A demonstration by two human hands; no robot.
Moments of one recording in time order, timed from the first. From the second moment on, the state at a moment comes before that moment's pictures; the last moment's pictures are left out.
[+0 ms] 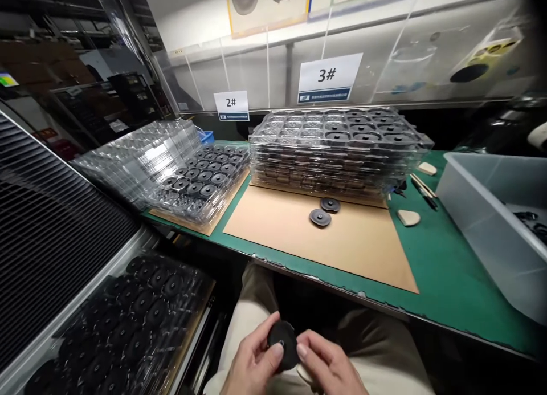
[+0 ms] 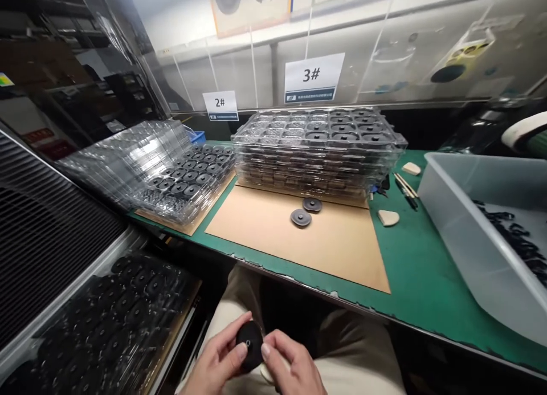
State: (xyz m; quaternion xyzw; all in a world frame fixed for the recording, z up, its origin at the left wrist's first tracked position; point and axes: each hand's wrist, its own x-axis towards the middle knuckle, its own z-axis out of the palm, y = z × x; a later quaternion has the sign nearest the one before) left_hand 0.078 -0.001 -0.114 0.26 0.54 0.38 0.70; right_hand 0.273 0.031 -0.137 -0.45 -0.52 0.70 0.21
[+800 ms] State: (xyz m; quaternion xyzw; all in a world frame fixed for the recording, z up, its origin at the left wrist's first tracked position) left_hand 0.098 0.037 -0.067 0.21 0.48 0.47 0.71; right_hand 0.299 0.052 -0.060 -0.50 -0.55 0.54 0.39
